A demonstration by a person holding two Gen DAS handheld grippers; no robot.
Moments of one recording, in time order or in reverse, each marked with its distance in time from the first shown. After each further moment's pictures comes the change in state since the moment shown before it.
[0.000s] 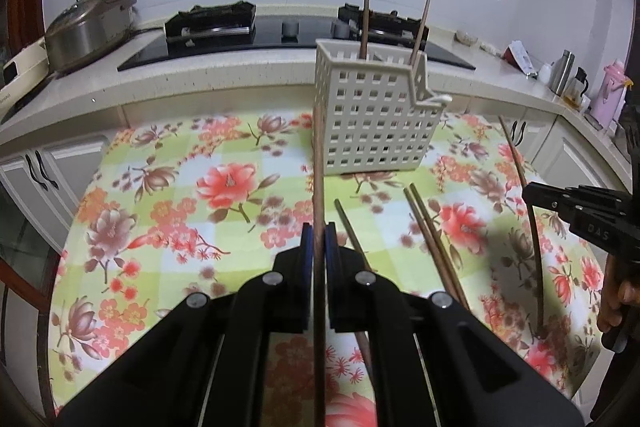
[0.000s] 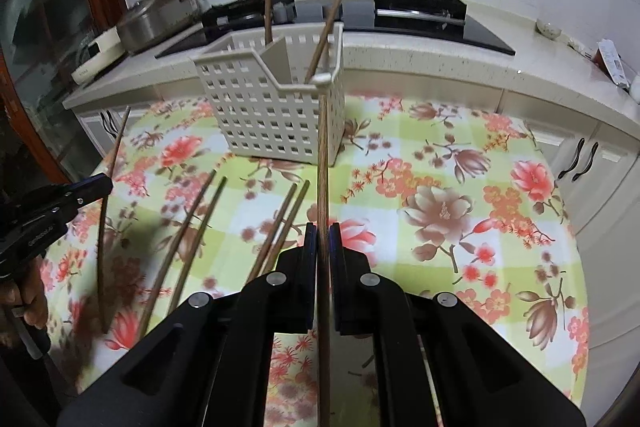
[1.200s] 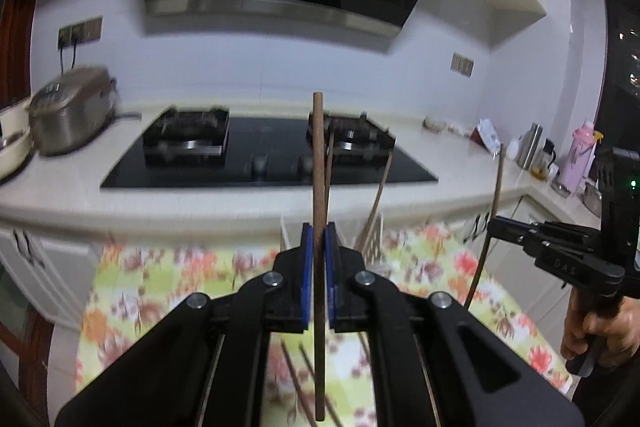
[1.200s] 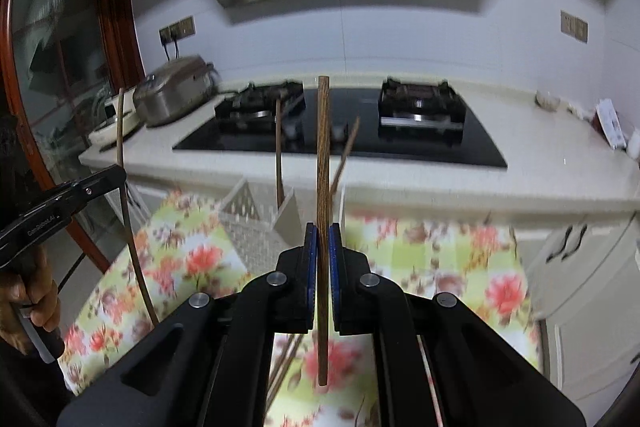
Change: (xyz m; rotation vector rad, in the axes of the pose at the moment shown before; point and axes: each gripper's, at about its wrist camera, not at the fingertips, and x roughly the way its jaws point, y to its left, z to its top) left arm -0.058 -0.014 0.142 0.006 -0.256 -0.110; right arm -0.067 -0.005 0.124 -0.019 -0.217 0.027
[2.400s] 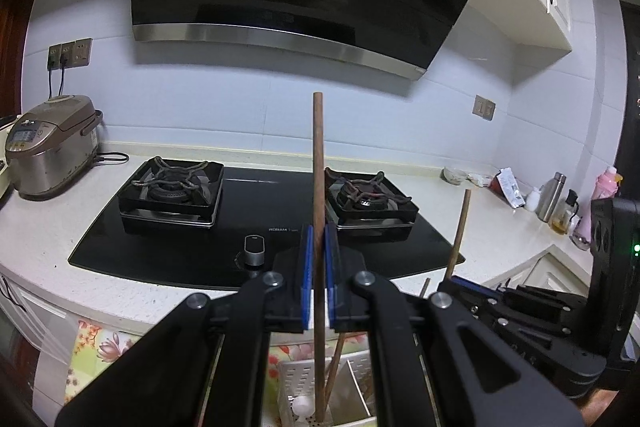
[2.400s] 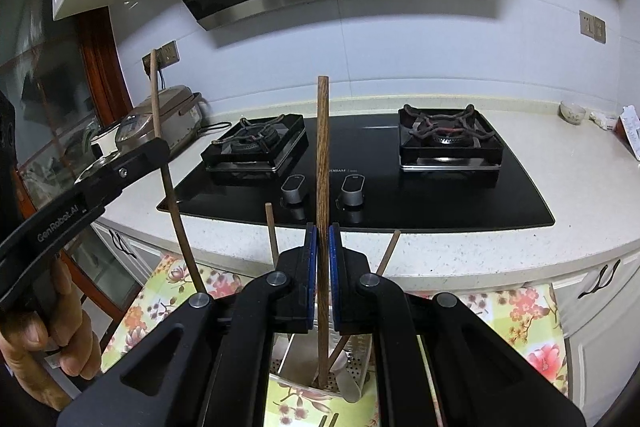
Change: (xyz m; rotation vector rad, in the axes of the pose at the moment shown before) left arm 0.113 0.015 0.099 -0.042 -0.104 0.029; right arm 0.112 0.009 0.091 0.068 -0.023 0.019
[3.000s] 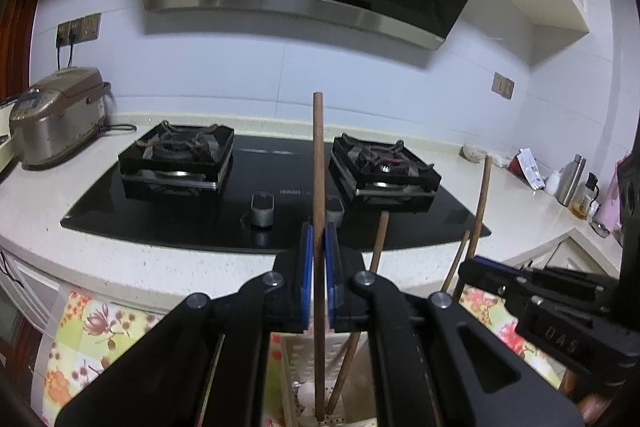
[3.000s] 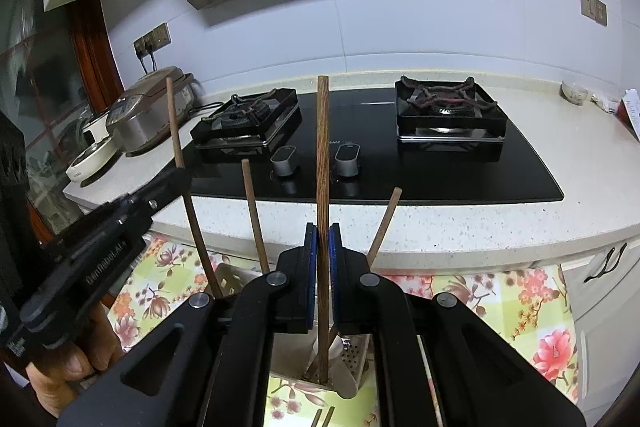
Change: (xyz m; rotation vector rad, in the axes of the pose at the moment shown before) left arm 0.040 0.004 -0.057 -0.016 0.062 0.051; right arm 0.030 -0.009 -0.025 0.010 0.060 -0.008
